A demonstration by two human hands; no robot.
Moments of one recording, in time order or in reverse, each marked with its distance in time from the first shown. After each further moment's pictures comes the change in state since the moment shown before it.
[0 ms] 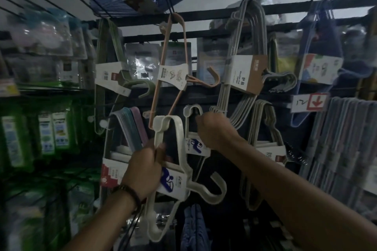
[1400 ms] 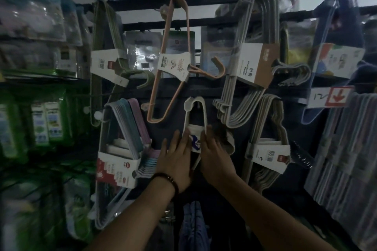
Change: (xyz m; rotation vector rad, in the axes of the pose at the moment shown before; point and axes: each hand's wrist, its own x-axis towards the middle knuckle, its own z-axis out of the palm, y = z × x) left_hand 0.037 -0.026 0.104 0.819 -0.315 0.293; right_hand -0.042 0.004 0.128 0.107 -0.142 0.055
